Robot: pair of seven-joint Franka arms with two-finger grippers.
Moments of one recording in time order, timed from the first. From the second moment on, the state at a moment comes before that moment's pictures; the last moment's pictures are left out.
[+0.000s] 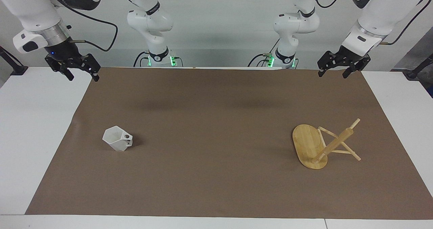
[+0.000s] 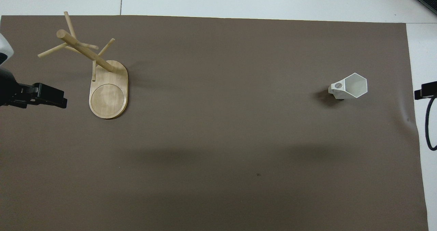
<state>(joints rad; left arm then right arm) -0.04 -0.02 -0.06 -1.57 -0.07 1.49 -0.04 -0.11 0.00 -0.09 -1.58 -0.01 1.61 -0.12</state>
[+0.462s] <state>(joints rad) -0.04 -0.02 -0.06 -1.57 -0.07 1.49 -0.04 -0.11 -0.01 -0.08 -1.60 -0.06 1.60 -0.13</state>
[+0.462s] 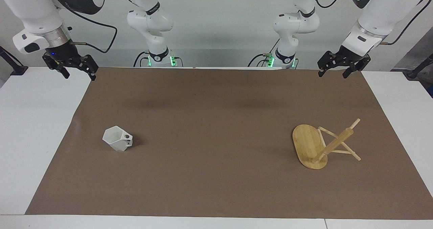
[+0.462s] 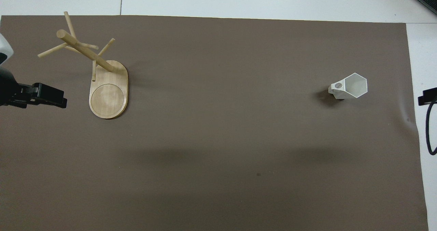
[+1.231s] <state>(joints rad) -0.04 -0.02 -0.06 -1.57 -0.07 1.49 -0.04 -0.11 -0.01 -0.08 -1.60 -0.05 1.60 -0.13</state>
